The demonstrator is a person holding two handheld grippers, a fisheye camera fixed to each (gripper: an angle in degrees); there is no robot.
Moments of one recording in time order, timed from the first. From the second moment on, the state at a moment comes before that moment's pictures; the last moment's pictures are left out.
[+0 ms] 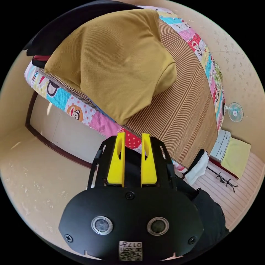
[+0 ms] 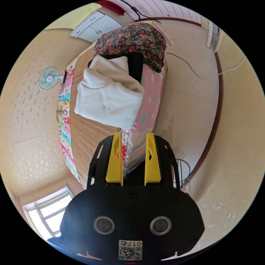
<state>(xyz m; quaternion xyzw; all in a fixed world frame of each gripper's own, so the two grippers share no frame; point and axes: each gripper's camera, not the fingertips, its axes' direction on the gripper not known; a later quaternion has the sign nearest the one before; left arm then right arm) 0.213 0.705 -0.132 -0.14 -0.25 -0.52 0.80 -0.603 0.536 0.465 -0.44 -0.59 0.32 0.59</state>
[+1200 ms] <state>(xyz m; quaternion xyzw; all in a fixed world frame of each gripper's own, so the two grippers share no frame) 0.338 0.659 -0.054 -0.09 -0.29 -0.58 0.76 -0.630 0.347 0.590 -0.27 -0.58 0.09 0.76</state>
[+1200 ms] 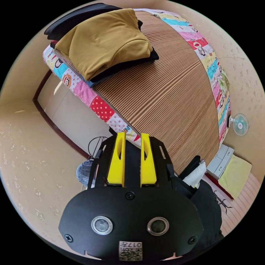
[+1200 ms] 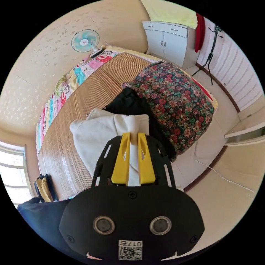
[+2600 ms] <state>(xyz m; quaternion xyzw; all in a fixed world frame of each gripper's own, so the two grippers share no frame) 0.349 0.655 -0.071 -0.04 -0.30 -0.64 0.71 -0.674 0.189 0.621 -0.23 -0.75 -0.13 0.60</state>
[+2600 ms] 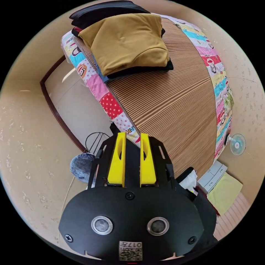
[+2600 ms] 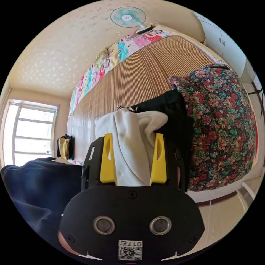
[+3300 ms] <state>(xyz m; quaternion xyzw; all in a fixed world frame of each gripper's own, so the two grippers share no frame) 0.361 0.641 -0.070 0.02 -0.29 -0.67 0.68 -0.628 0.169 0.539 -0.18 -0.60 -0.12 0.77</state>
